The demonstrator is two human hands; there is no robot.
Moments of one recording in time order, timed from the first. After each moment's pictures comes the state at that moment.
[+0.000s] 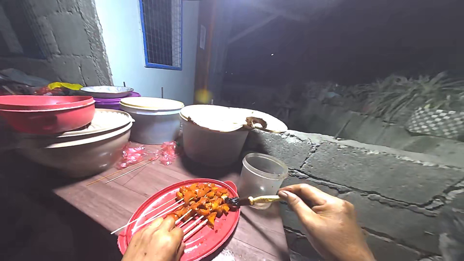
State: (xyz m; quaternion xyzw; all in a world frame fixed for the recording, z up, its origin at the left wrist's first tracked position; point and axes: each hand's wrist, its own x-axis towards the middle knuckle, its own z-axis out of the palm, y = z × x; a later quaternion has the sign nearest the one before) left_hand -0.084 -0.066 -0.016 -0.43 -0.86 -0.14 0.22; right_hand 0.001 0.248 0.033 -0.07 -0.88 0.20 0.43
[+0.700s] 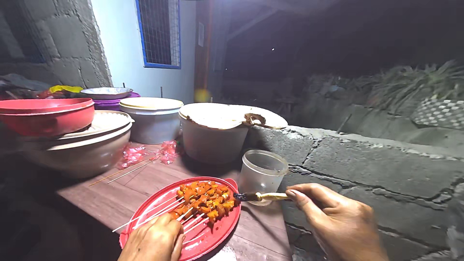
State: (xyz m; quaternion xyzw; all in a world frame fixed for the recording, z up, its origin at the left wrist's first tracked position) left_hand -0.082 -0.070 -0.005 -0.42 -0.87 -0.17 0.20; right_hand 0.015 0.246 0.033 -0.07 -0.87 0.19 0.44
